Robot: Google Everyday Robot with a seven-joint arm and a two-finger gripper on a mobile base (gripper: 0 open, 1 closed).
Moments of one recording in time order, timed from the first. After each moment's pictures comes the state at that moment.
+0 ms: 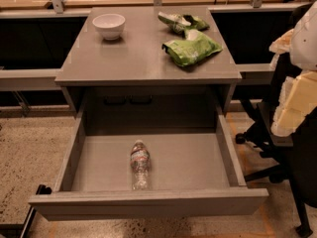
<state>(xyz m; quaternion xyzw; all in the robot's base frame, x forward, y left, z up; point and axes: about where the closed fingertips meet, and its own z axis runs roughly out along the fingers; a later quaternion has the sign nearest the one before) 0.438 -0.216 0.977 -0.60 0.78 -0.04 0.16</state>
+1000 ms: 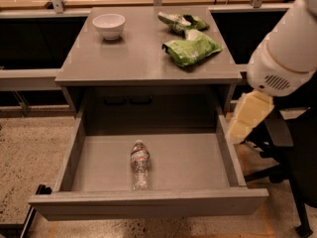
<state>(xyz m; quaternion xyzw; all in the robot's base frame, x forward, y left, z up) 0.457 -0.177 0.928 -0.54 0.83 -0.04 0.17</state>
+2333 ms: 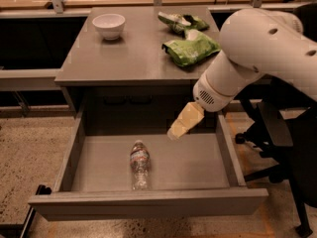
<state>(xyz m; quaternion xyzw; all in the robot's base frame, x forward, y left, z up) 0.518 -0.094 0.825 -0.41 0.89 0.08 0.17</state>
